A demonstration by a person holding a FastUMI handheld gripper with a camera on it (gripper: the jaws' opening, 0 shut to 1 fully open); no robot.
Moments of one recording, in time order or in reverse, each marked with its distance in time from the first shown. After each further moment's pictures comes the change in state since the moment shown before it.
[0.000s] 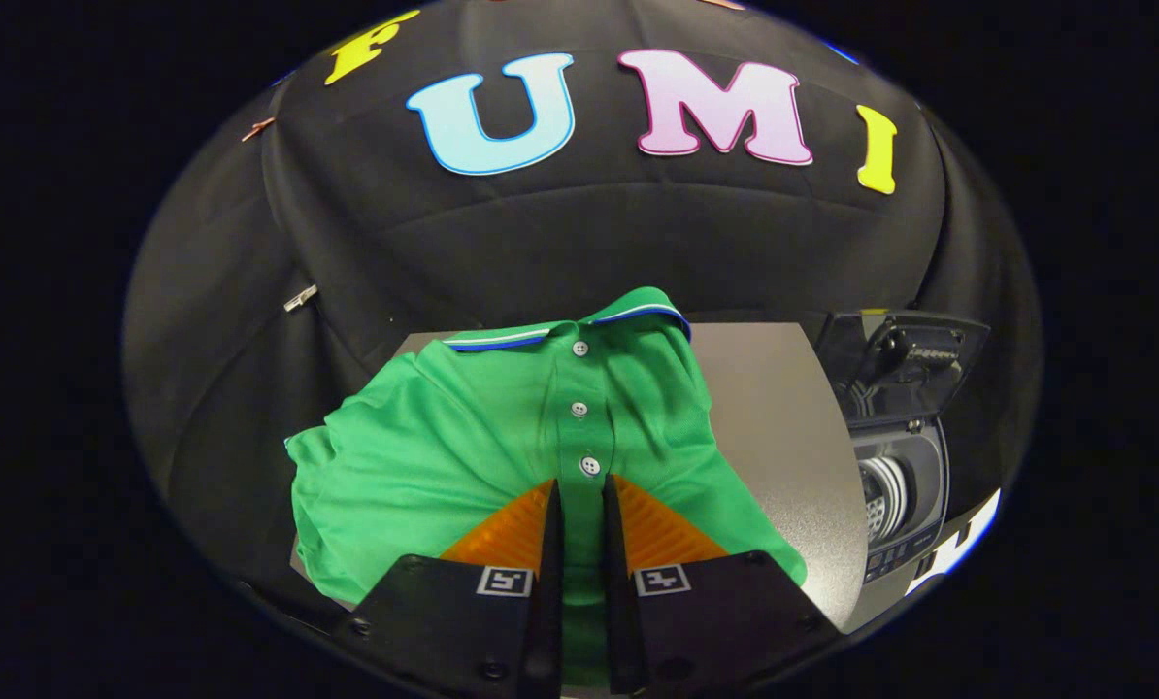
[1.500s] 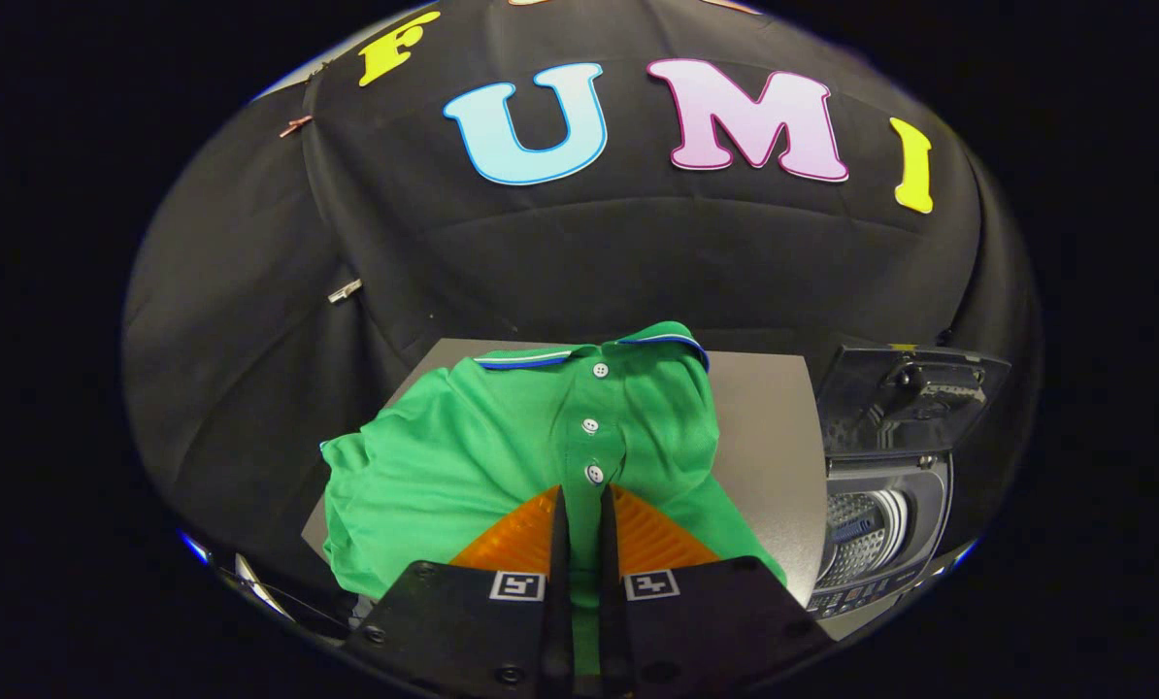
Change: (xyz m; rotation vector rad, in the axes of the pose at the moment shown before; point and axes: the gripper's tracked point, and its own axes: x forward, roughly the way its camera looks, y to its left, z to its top) arm -0.019 -0.023 0.020 -0.053 0.013 0.159
